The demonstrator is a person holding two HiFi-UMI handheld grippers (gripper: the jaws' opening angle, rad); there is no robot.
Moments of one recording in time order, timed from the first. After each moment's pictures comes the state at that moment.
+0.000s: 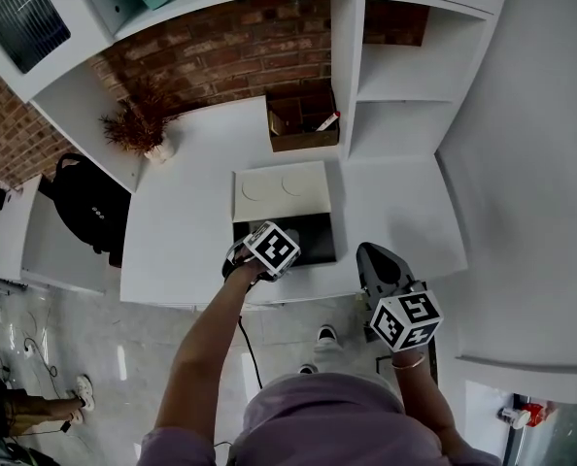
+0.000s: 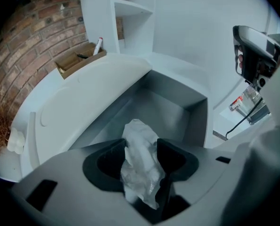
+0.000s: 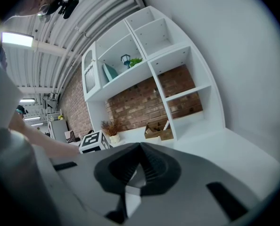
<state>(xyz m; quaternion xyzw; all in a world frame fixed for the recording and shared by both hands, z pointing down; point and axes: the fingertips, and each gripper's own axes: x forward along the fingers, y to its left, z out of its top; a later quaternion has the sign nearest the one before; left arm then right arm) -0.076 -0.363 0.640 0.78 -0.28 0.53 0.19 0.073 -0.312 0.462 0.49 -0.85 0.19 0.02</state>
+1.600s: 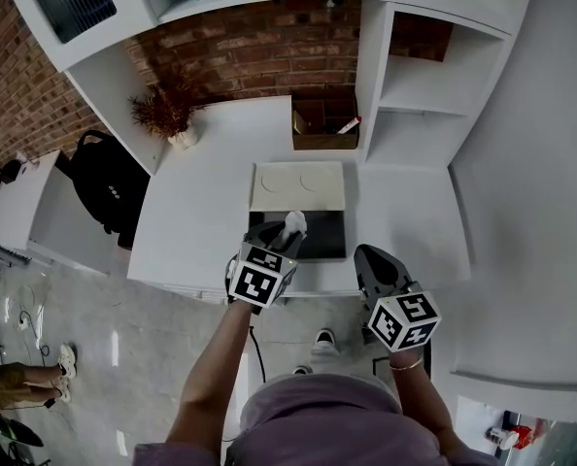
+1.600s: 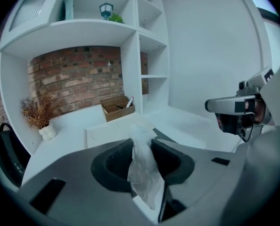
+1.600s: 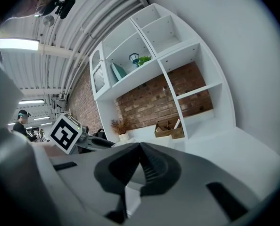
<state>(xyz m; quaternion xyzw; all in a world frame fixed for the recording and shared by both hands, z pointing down) -0.088 -0.336 0.500 0.82 -0.48 0.28 0.13 0.046 -0.293 0.452 0.44 -0.88 0.19 0.02</state>
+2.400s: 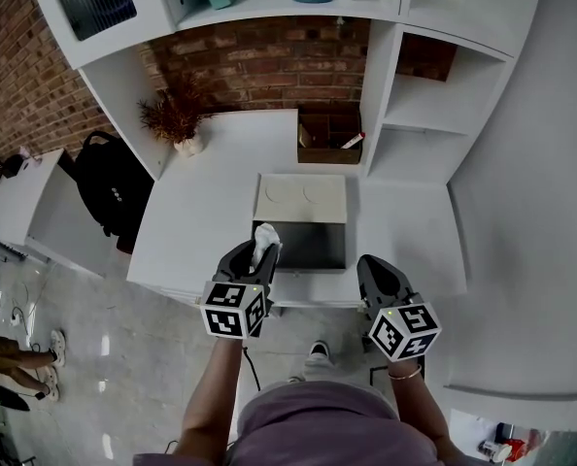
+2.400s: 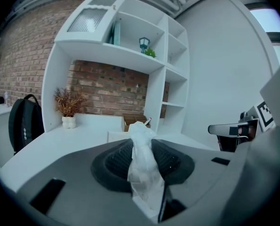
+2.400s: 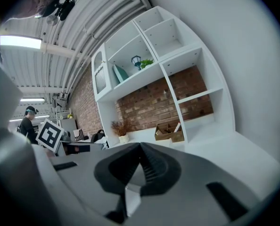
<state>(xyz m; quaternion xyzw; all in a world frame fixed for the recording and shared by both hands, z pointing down) -0.145 -0.301 0.461 0.79 -0.59 0.09 0.16 0.048 -0.290 0.441 0.45 -0.88 0.17 0.02</state>
